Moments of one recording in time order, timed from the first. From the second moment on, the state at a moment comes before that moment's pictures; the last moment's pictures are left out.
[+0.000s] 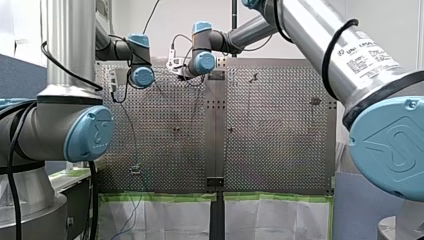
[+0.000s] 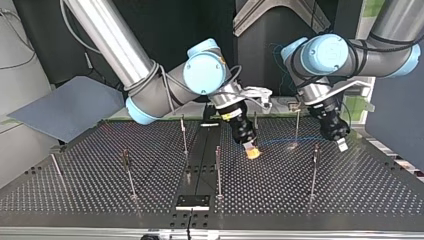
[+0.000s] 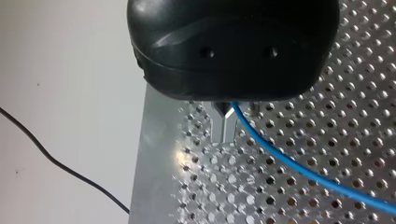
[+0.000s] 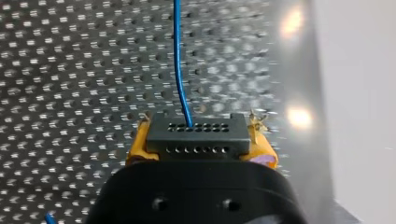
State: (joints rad) left arm -0.04 -1.58 -1.91 -2.52 -2.10 -1.60; right arm 2.48 -0.91 0.90 -0.01 1.62 1.69
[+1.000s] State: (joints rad) left arm 0.08 -1.67 -1.85 -2.49 -1.94 -1.62; right arm 2.47 -0.82 0.77 -0.02 1.61 1.68
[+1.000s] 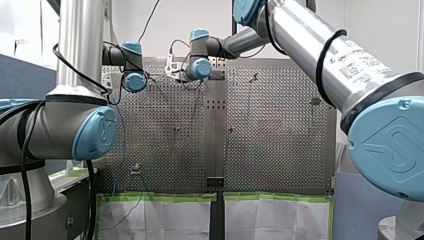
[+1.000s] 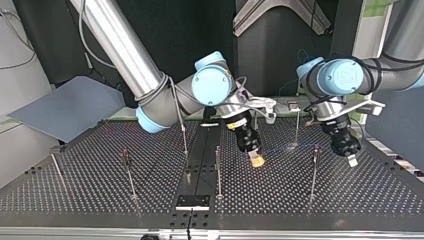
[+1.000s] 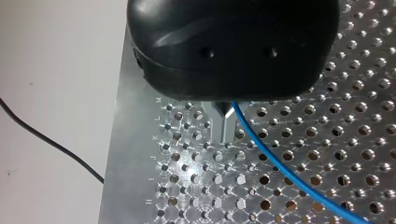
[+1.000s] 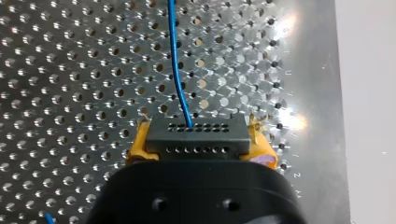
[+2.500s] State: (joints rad) left arm 0.13 -1.75 -1.80 -2.54 -1.89 -1.82; right arm 2.45 -0.81 0.72 0.00 1.65 1.67
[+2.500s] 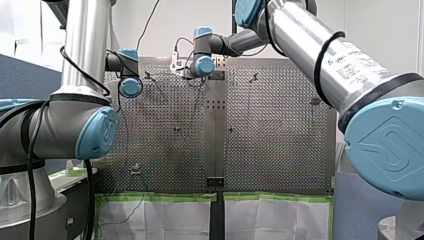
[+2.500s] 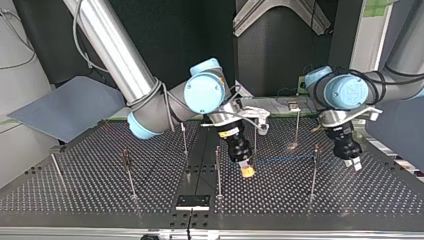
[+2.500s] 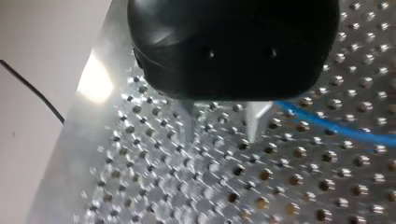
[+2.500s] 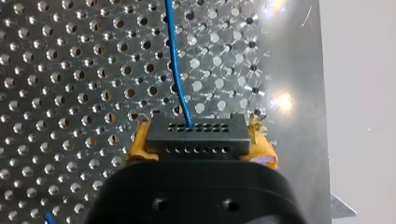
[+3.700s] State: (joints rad) left arm 0.05 -1.49 -1.99 -2.78 -1.76 -1.87; right arm 2.47 -0.81 0.72 0.05 1.78 1.61
